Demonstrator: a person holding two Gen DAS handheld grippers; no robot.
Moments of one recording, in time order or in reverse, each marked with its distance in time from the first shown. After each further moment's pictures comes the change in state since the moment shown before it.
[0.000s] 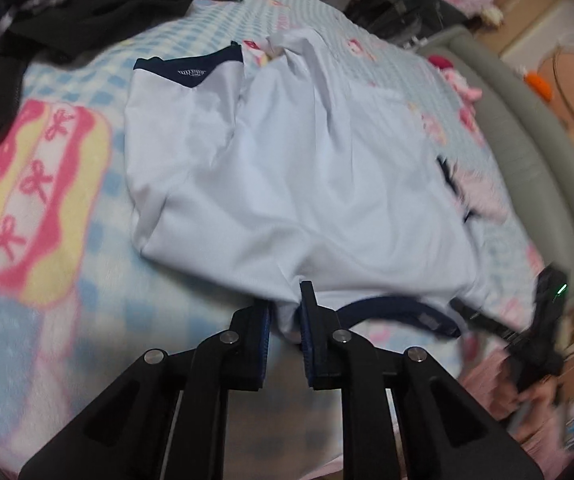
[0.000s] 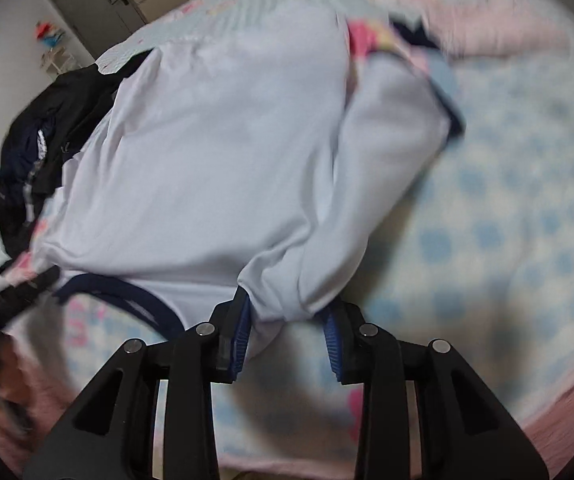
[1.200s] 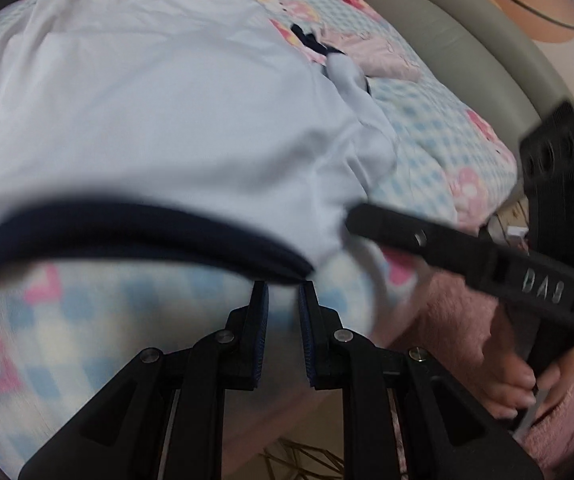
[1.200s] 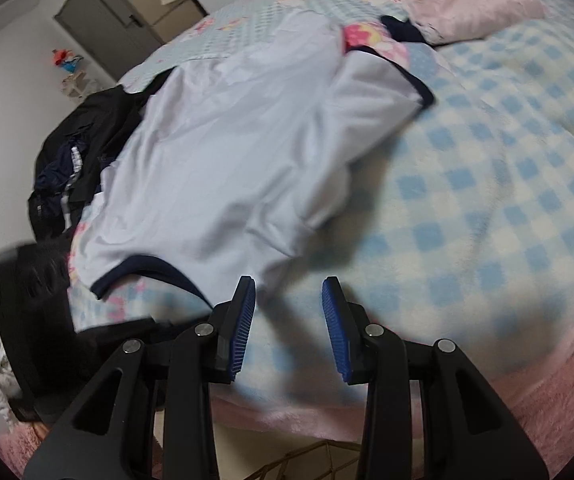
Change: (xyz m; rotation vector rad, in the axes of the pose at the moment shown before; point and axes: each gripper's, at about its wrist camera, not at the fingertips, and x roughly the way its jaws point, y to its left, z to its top) left arm 0.083 -0.161 -0.059 0.328 0.225 -0.208; right arm -0.033 -0.005 -0.025 0.031 -0.064 0.121
